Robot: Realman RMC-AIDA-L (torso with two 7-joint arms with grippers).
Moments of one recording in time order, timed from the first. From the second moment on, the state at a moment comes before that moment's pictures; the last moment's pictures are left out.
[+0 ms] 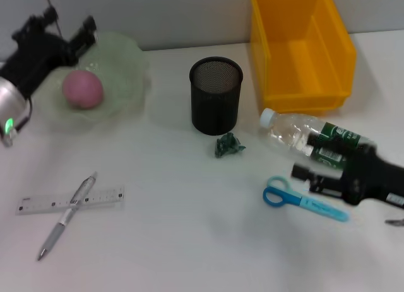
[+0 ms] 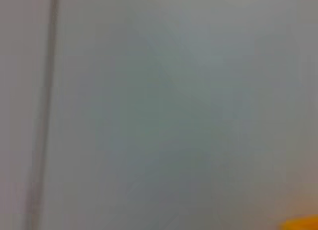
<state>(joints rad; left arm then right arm) -0.58 -2.06 1.21 0.30 0.72 1.06 -0.65 0.29 2.07 -0.61 -0.49 -1.73 -1.65 1.06</state>
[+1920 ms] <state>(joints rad) -0.37 -2.05 1.37 0.56 1.36 1.35 -0.90 0.84 2.08 -1.13 -0.98 -2.54 -1.40 2.49</state>
